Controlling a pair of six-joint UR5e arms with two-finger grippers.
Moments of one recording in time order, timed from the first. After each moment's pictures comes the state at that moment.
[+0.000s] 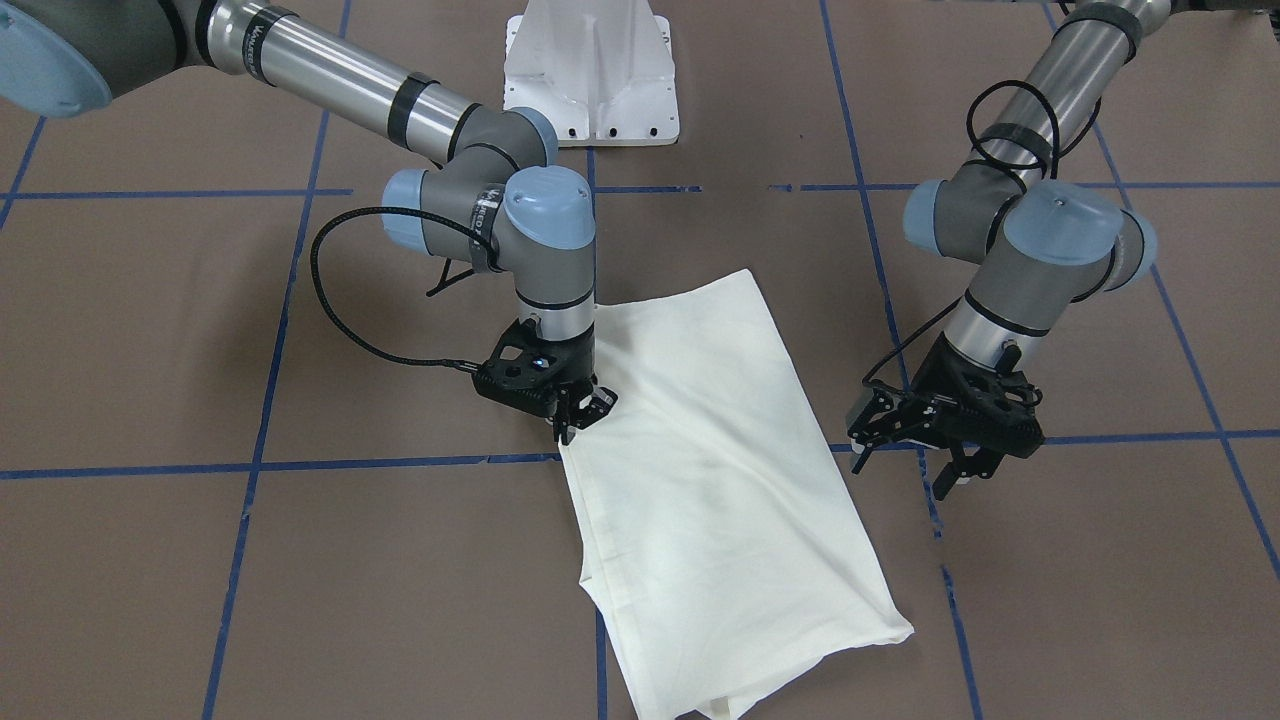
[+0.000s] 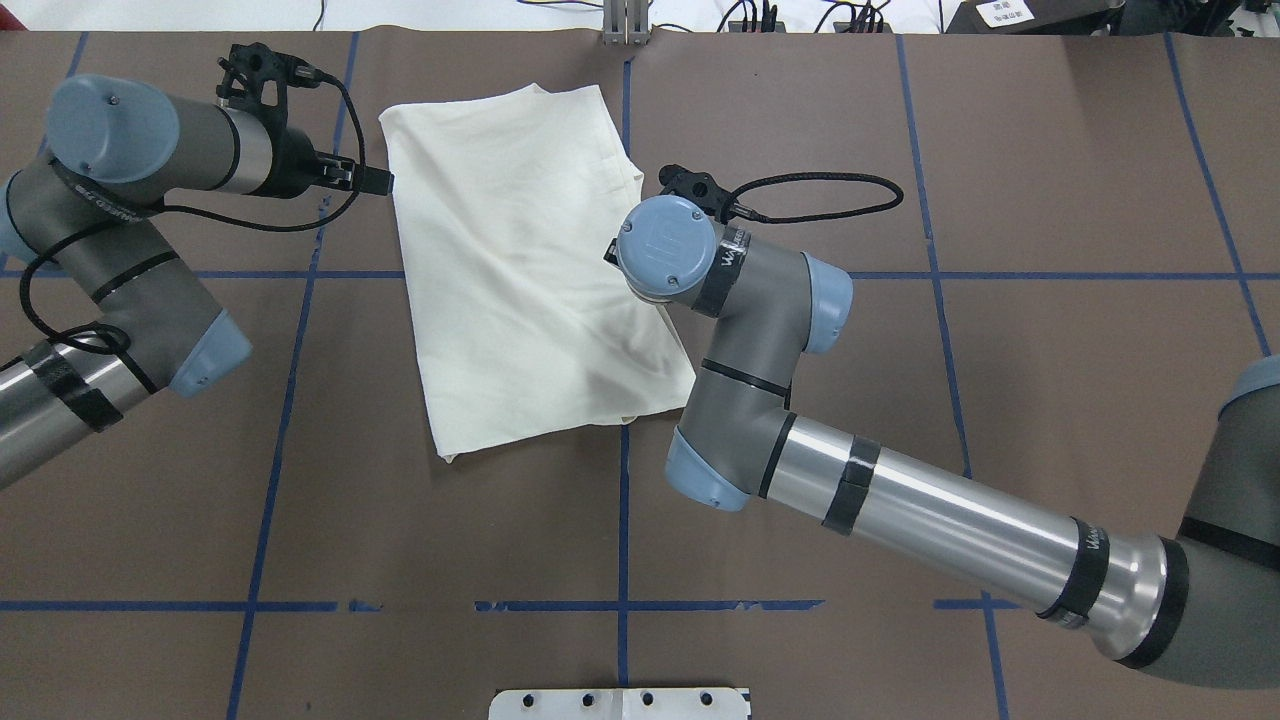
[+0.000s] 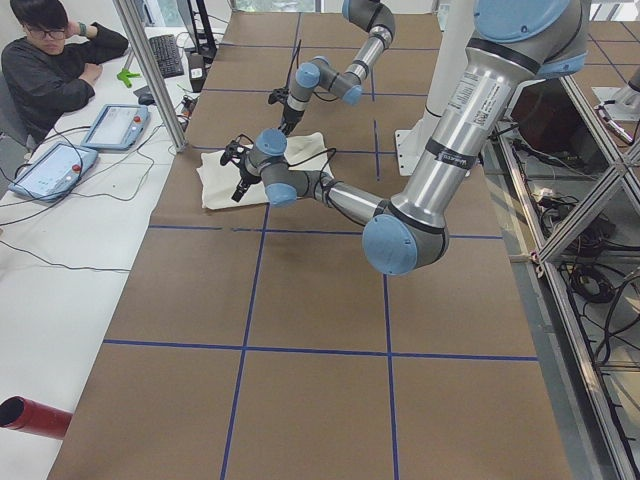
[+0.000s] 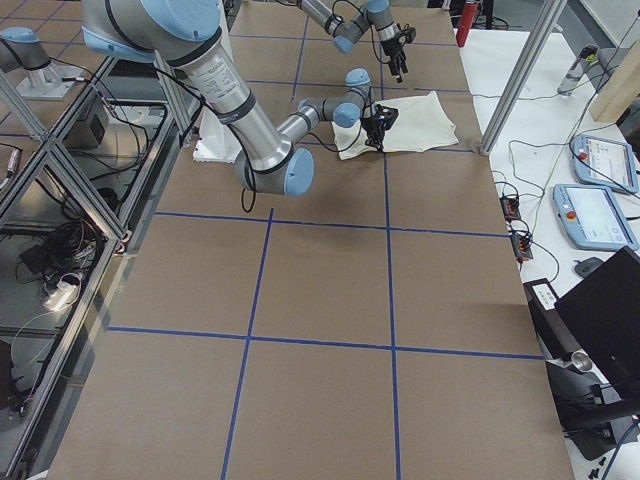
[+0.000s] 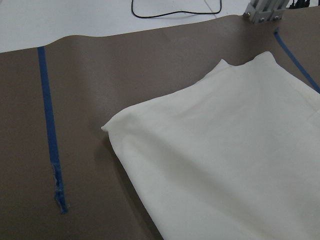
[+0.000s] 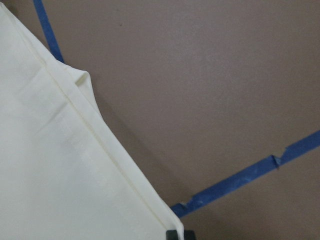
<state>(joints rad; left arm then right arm) -0.88 -2.04 -1.38 -2.41 -1.86 -0.82 0.54 -0.74 1.29 -1.29 1.57 1.69</state>
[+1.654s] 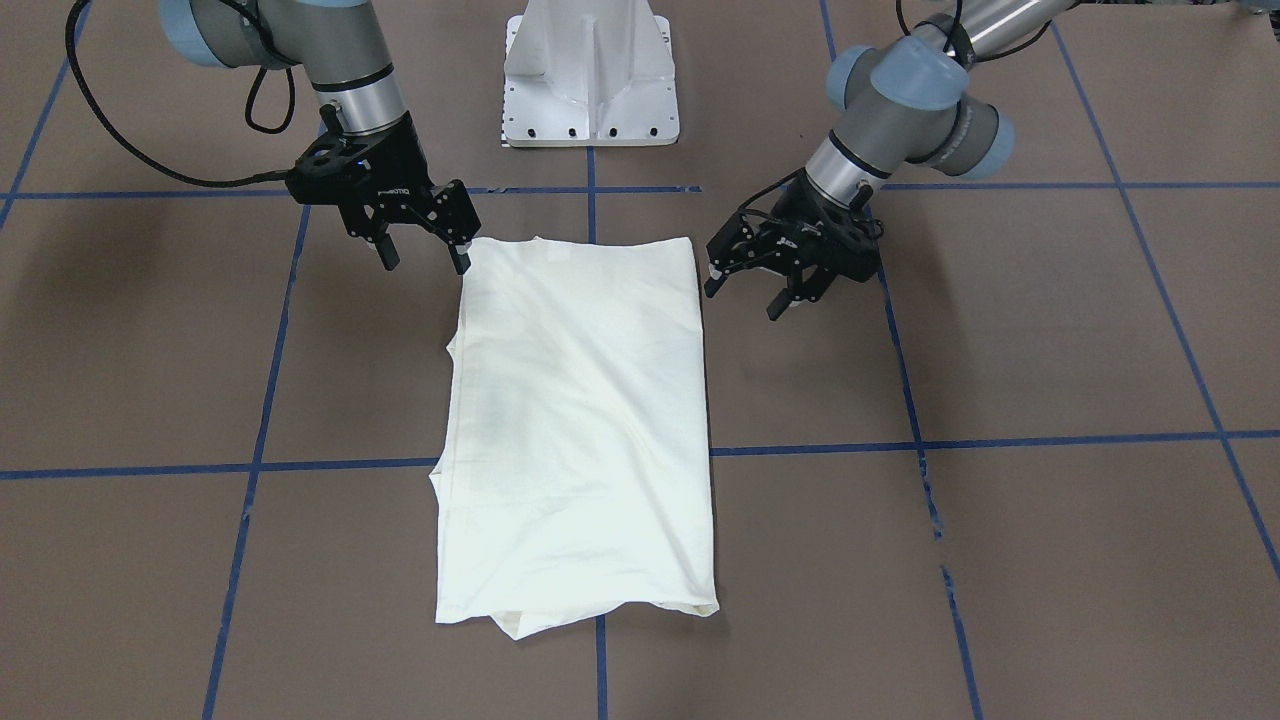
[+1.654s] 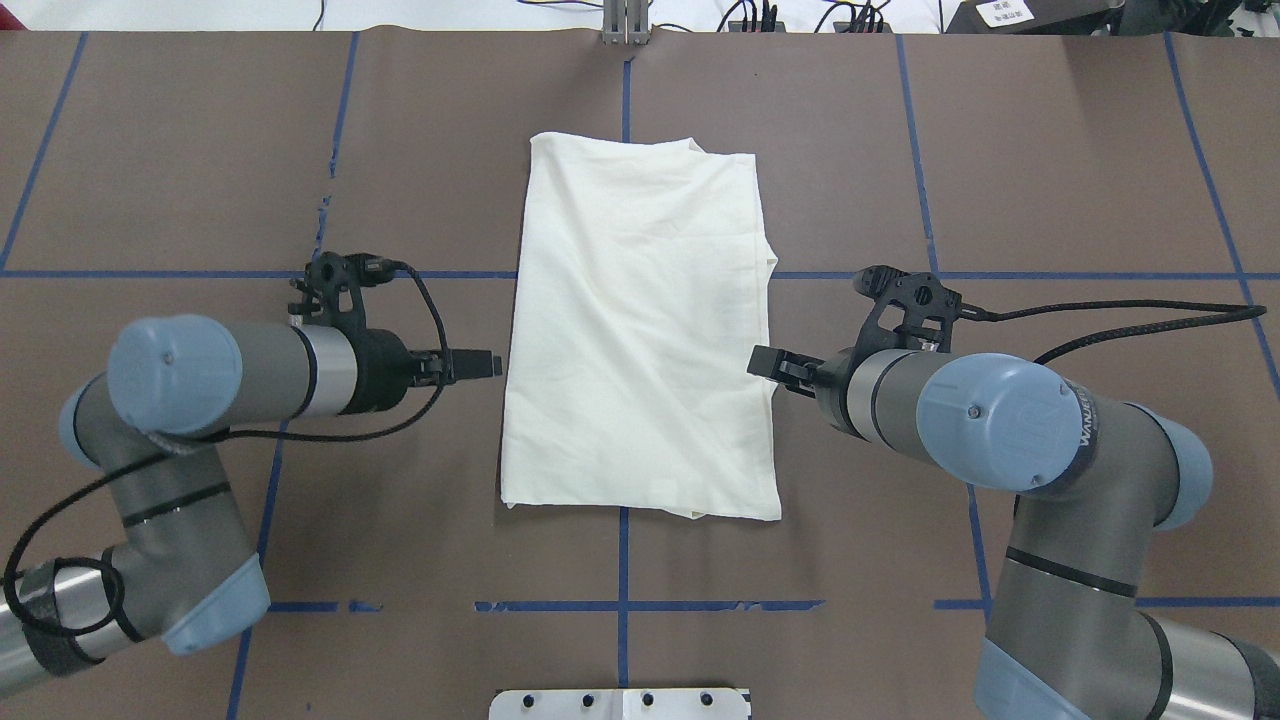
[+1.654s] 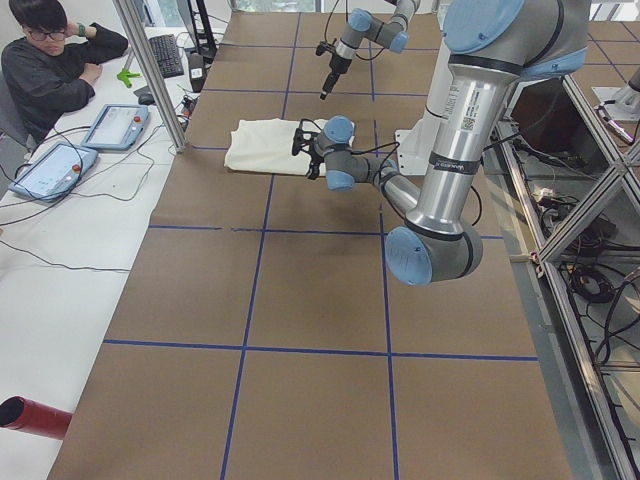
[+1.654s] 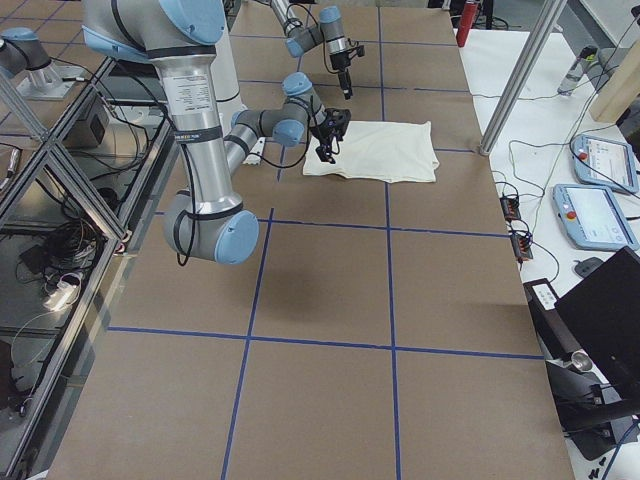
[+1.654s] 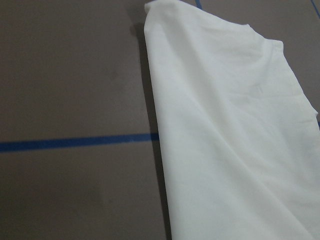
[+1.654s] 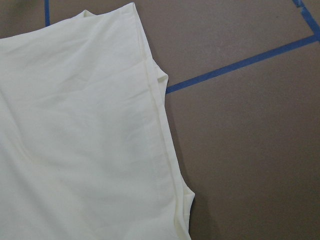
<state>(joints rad) -0.49 -1.86 -1.76 -2.41 -1.71 -1.38 0.43 -1.30 2.04 -1.33 1.50 1.59</state>
